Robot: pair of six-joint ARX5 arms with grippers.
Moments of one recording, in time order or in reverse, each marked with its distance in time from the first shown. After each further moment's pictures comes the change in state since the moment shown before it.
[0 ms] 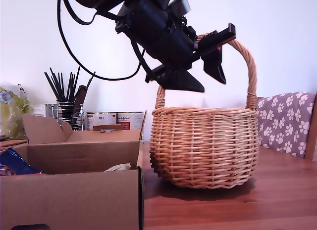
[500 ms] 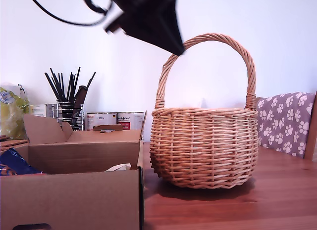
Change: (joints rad) left arm -0.002 -0.337 0.000 -0.564 0.013 0.187; right arm 0.000 0.000 0.000 -0.032 -0.194 0.004
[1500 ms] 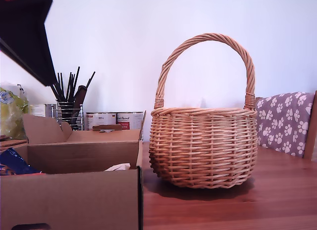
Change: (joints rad) left arm 0.118 -0.348 -0.280 -0.429 -0.072 0.202; right arm 0.172 0.095 0.000 -0.029 -0.229 -0.076
